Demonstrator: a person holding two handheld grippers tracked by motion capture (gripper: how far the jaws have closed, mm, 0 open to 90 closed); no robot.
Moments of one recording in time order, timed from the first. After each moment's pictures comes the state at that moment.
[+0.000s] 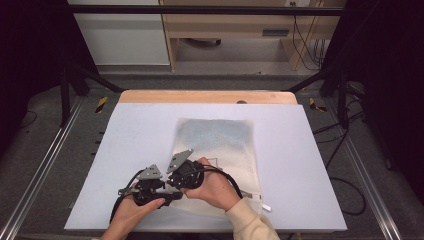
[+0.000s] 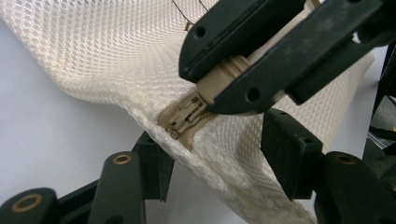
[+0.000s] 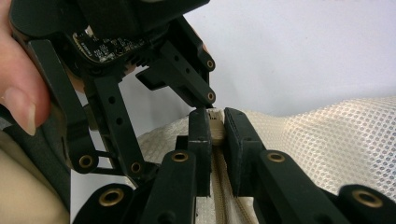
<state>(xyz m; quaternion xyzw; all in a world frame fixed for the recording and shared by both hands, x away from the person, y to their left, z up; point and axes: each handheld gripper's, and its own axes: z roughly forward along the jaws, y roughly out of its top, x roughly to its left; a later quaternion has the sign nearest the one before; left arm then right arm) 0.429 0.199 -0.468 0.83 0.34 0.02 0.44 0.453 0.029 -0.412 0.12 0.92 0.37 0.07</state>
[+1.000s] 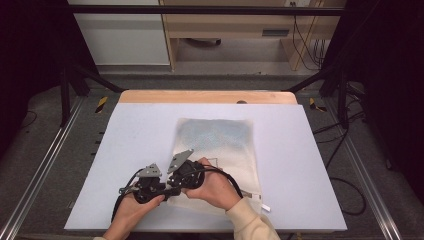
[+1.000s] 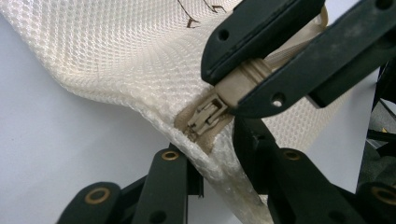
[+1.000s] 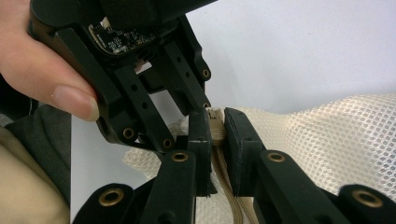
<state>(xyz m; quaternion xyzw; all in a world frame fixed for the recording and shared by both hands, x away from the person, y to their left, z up) 0.434 0.202 -0.472 0.83 0.34 0.00 0.44 0.454 0.028 -0.414 0.12 0.92 0.37 0.06</state>
